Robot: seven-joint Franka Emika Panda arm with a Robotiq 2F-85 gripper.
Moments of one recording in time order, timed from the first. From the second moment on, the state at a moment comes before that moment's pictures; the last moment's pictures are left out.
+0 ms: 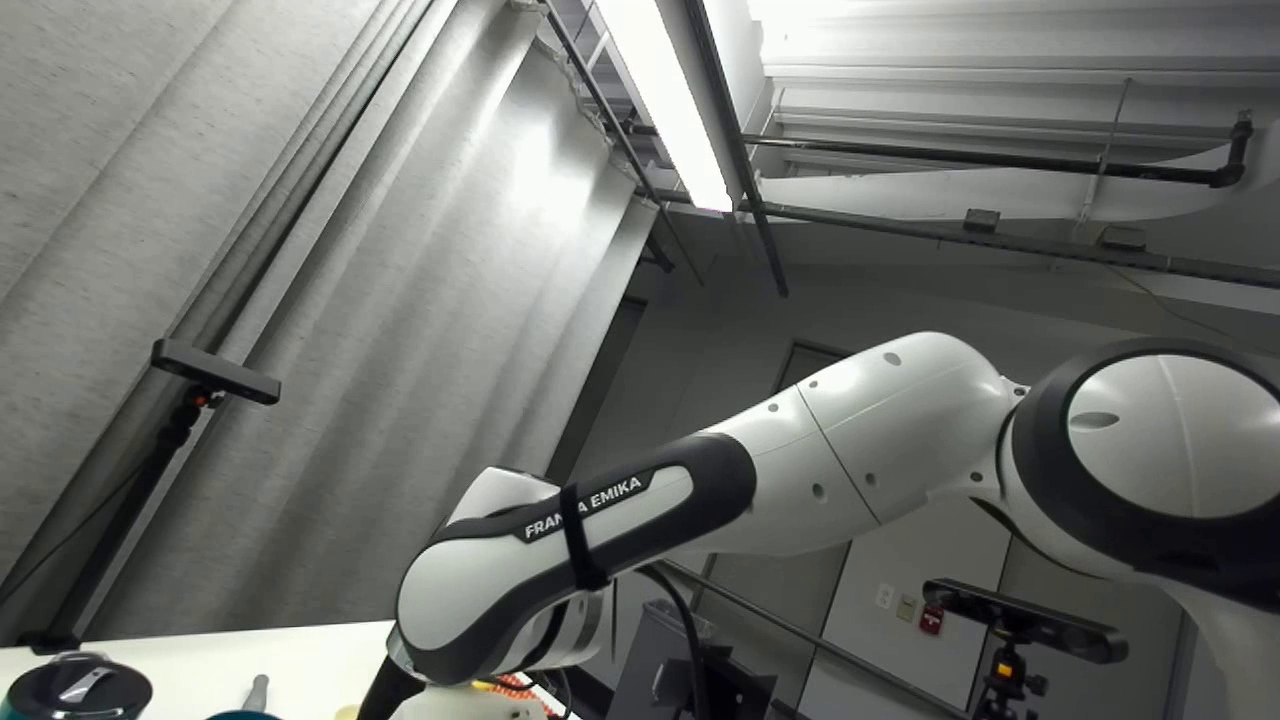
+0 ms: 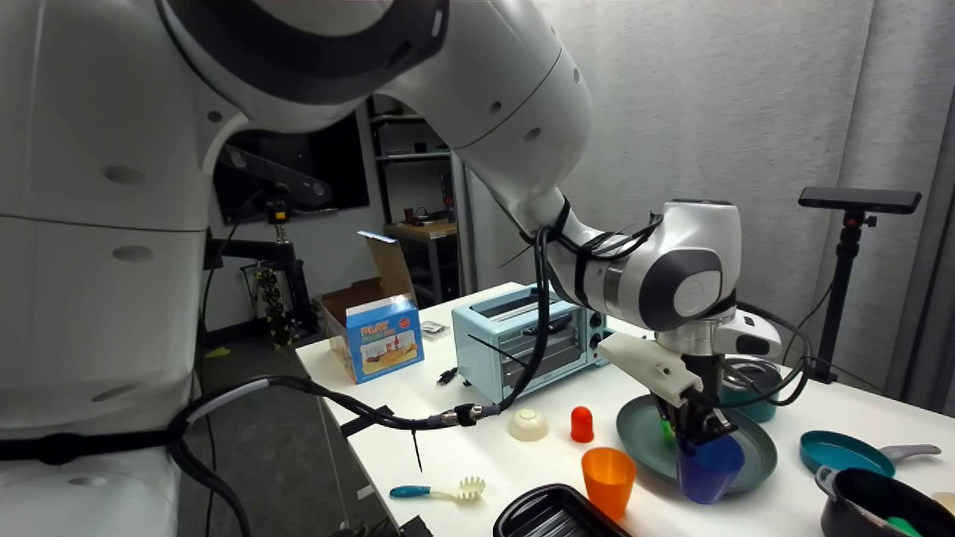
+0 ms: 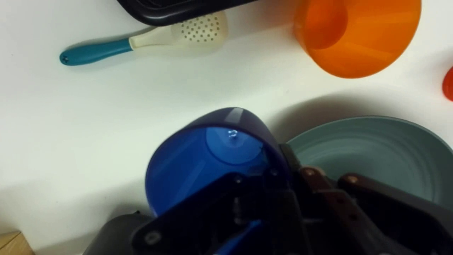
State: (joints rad) arm 0.00 0.30 -0.08 -2.08 0.02 2.44 0.18
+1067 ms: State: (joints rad) arm 0.00 0.31 -0.06 -2.16 0.02 2.42 0.18
